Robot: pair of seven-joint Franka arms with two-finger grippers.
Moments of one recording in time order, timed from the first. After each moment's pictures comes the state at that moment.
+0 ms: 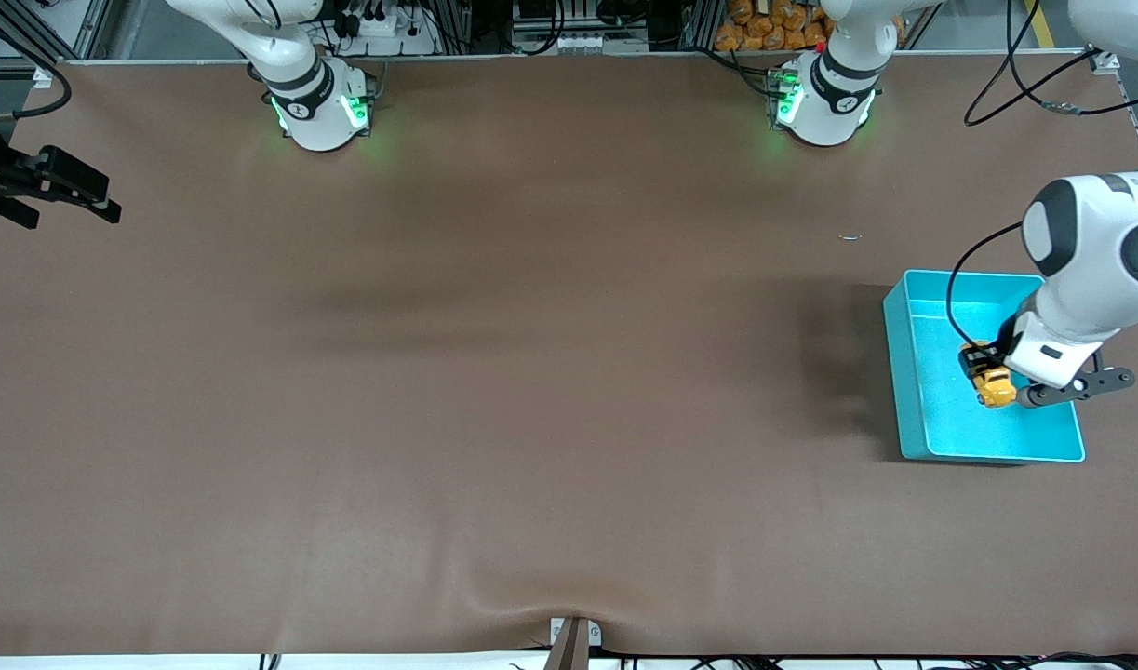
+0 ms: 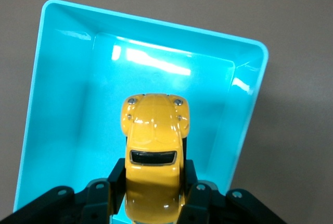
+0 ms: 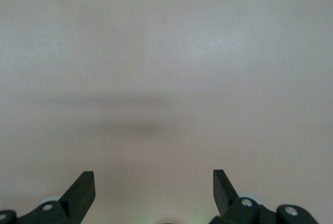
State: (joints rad) left arm 0.28 0.27 -0.15 -1.99 0.20 2.31 -0.14; right arm -0.09 -0.06 0.05 -1.56 0.06 1.47 -0.06
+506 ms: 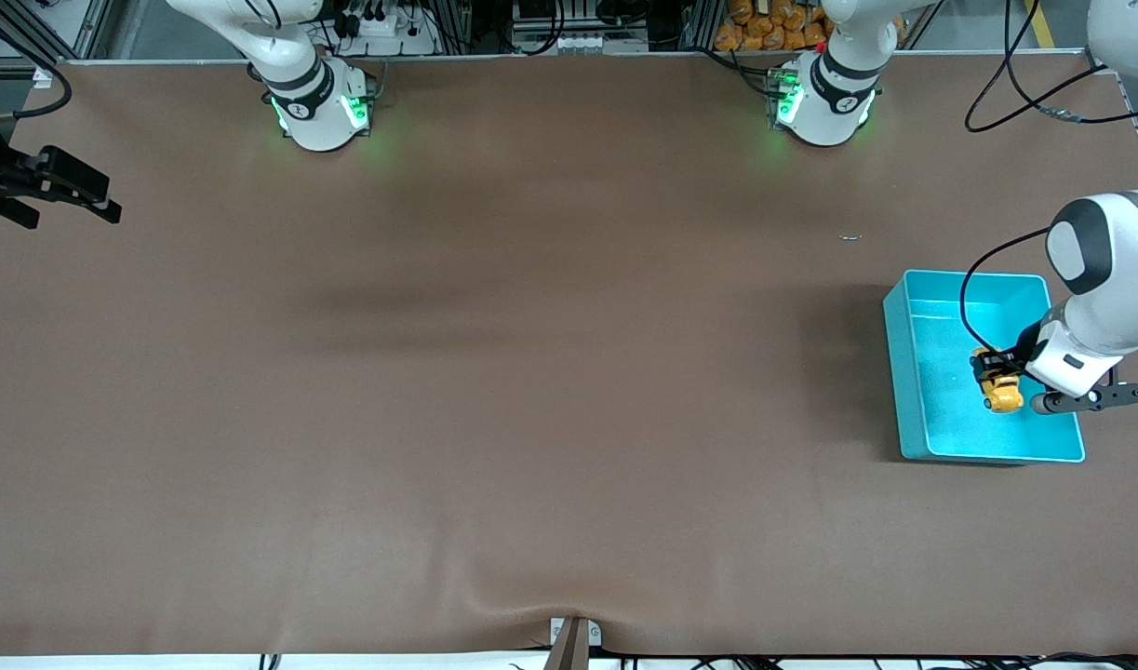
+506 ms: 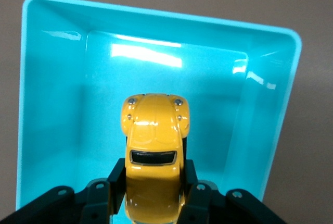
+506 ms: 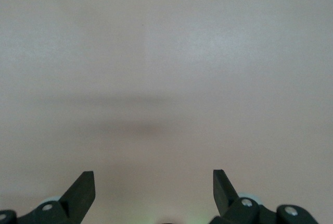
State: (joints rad) left arm 0.33 0.35 -0.15 -1.95 0.15 2.31 0.01; right arm -0.09 -0.06 0.05 -1.56 0.06 1.47 -0.06
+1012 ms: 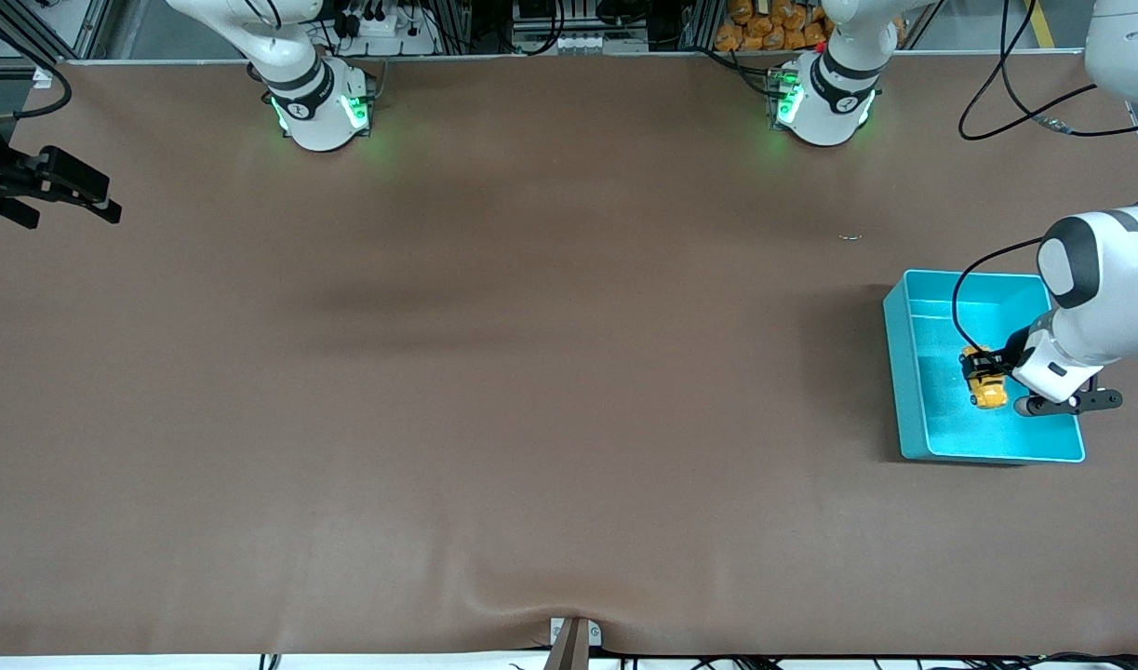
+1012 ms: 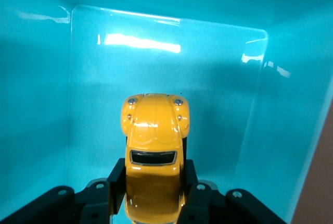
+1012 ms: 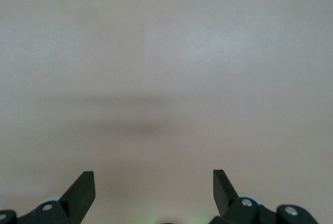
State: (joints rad) left arm 0.35 0.41 -0.15 -1.95 0.15 2.31 0.02; right arm -0.09 -0.06 0.05 -1.56 0.06 1.47 -0.06
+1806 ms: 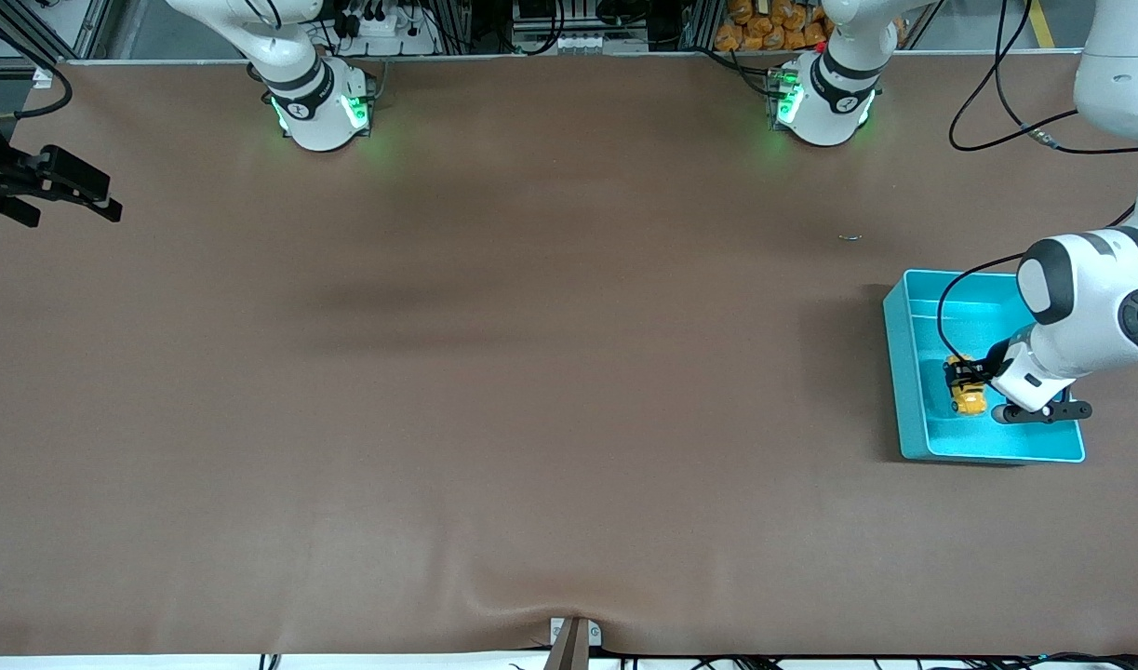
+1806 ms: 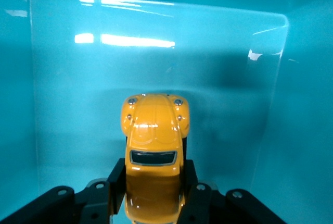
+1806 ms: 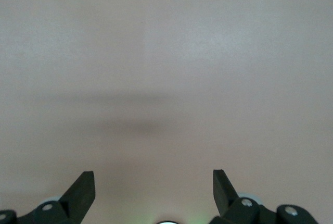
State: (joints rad) left arm 0.36 0.51 -0.15 -1.94 0.15 2.38 0.07; right arm -0.09 -0.06 0.05 -1.56 0.05 1.46 -0.06
